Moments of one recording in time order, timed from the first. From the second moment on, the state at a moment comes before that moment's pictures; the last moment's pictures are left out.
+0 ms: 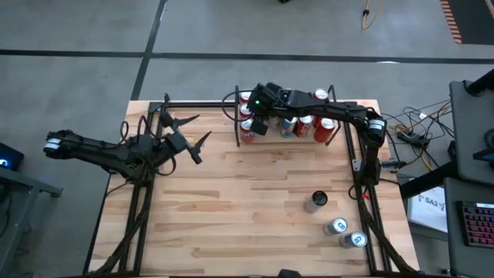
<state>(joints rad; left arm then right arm) -0.14 0.82 0.57 0.43 -0.78 0.62 -0.36 1.89 1.76 -0.77 0.33 -0.18</state>
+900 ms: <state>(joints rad) -0.14 0.82 0.57 0.42 -0.78 0.62 -0.35 1.89 1.76 -0.81 0.23 -0.15</state>
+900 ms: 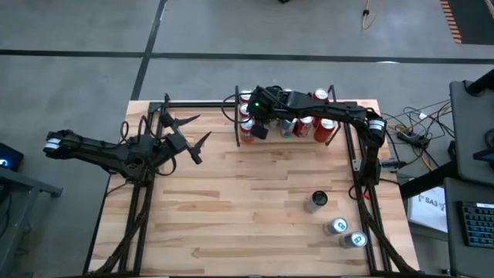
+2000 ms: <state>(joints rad) -0.14 0.82 0.57 0.42 -0.78 0.62 -0.33 1.85 1.77 -0.99 0.23 -0.17</state>
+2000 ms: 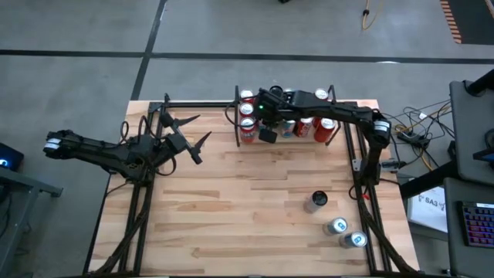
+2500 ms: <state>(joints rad) -0.13 0.82 0.57 0.42 -0.78 0.62 -0.36 1.88 1.77 -0.93 0.29 -0.23</state>
